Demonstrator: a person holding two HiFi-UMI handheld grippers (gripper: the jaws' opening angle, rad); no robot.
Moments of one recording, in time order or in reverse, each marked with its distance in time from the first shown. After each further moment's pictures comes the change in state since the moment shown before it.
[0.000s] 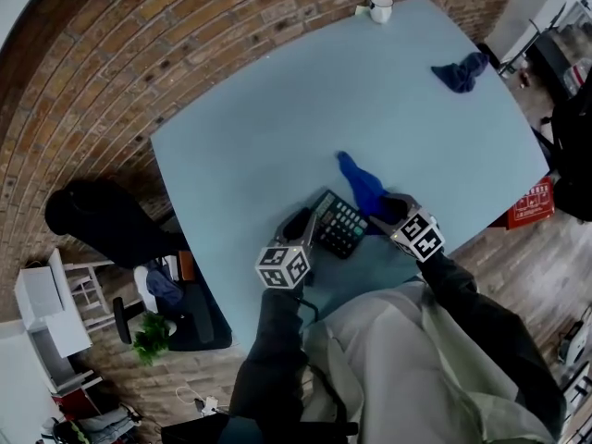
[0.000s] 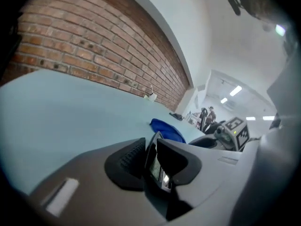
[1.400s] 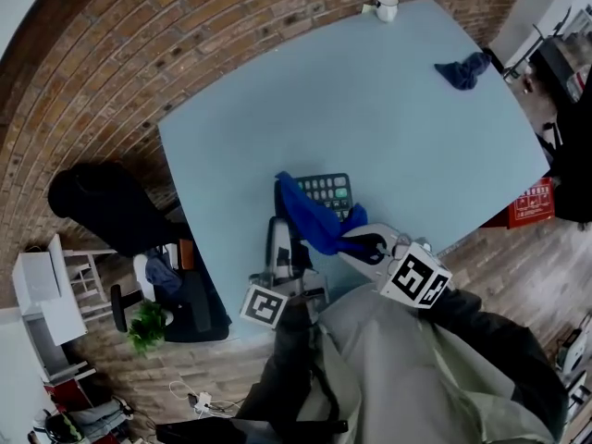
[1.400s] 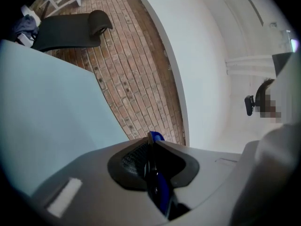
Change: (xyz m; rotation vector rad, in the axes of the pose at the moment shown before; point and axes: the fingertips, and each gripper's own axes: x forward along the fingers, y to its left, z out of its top) left arm -0.141 -0.042 0.101 -0.656 -0.680 -0.063; right arm -0.096 0.173 0.133 -0.270 -0.231 0.287
